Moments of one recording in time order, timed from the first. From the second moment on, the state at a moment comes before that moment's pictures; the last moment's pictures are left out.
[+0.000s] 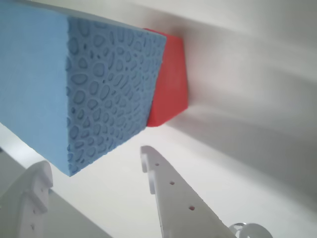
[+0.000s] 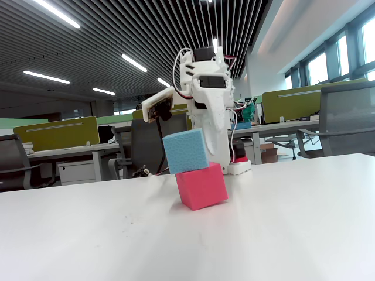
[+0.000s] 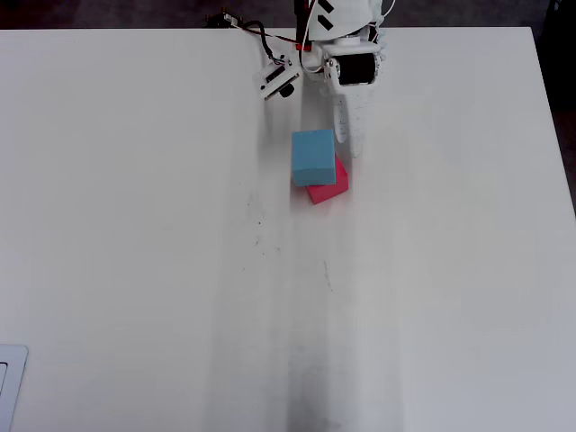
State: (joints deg) arm 4.5 182.1 165.0 57.5 2.6
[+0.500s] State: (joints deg) arm 4.5 182.1 165.1 57.3 2.6
